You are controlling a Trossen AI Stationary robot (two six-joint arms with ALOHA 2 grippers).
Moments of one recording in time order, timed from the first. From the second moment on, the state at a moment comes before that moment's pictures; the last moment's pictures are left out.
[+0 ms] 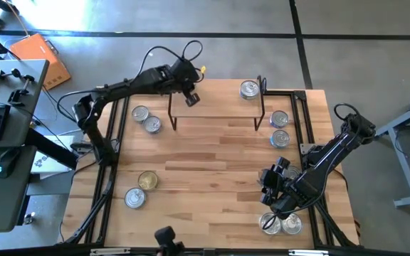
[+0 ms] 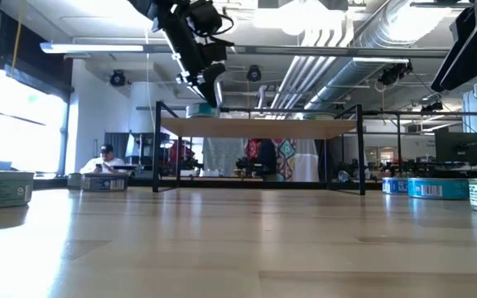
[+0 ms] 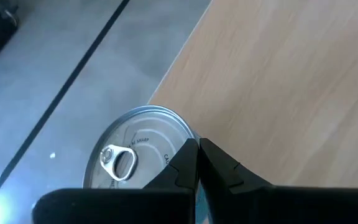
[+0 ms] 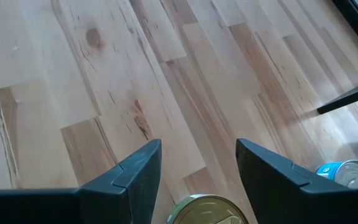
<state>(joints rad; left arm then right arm) 0.54 1.74 1.55 -0.67 -0.25 0.18 0.79 1.46 1.03 -1.06 0.70 1.12</state>
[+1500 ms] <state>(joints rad) 0.31 1.56 1.56 -0.74 -0.12 0.13 0.79 1.46 1.03 -1.06 0.67 1.12</state>
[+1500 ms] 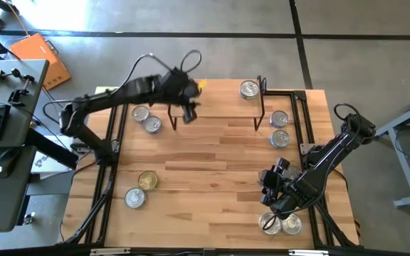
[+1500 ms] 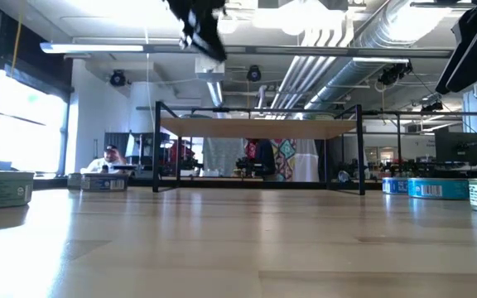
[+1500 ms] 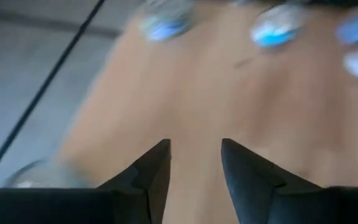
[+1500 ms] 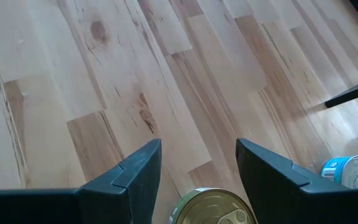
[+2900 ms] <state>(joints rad) -0.31 1.57 0.77 0.67 -0.15 -0.04 0.85 1.46 1.03 -0.93 0.29 1.29</state>
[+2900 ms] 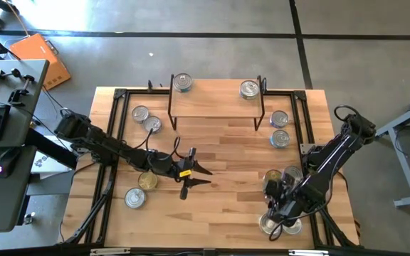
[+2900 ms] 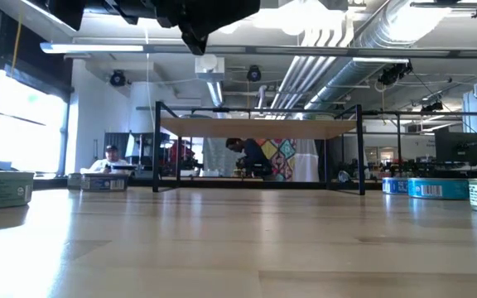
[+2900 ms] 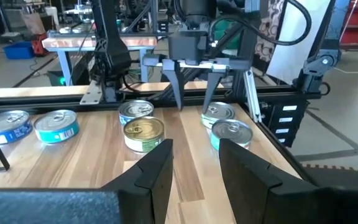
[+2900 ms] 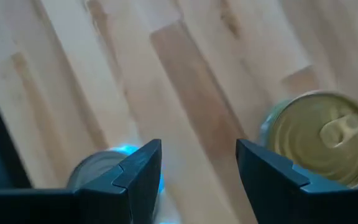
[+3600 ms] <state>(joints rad) -0.31 1.57 0.77 0.65 -0.15 -0.04 0.85 1.55 1.03 -0.85 0.16 1.21</state>
